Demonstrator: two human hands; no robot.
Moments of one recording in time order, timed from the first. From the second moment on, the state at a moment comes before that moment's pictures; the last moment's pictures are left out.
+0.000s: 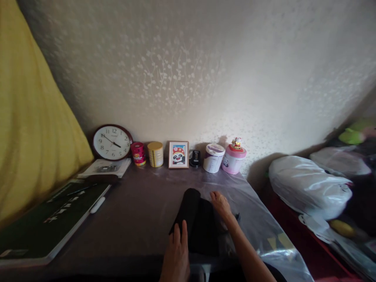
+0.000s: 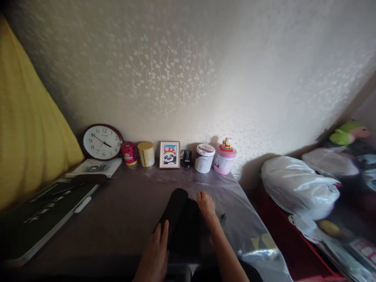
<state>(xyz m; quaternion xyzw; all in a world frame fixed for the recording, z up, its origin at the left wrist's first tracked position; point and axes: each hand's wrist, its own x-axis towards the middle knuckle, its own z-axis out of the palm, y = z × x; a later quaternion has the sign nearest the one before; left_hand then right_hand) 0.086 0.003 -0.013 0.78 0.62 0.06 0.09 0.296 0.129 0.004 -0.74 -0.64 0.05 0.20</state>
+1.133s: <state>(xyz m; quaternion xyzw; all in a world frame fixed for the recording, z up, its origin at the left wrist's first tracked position) 0.079 0.003 -0.015 0.79 0.60 0.08 0.11 0.204 0.112 -0.001 -0.65 -0.56 0.27 0.44</state>
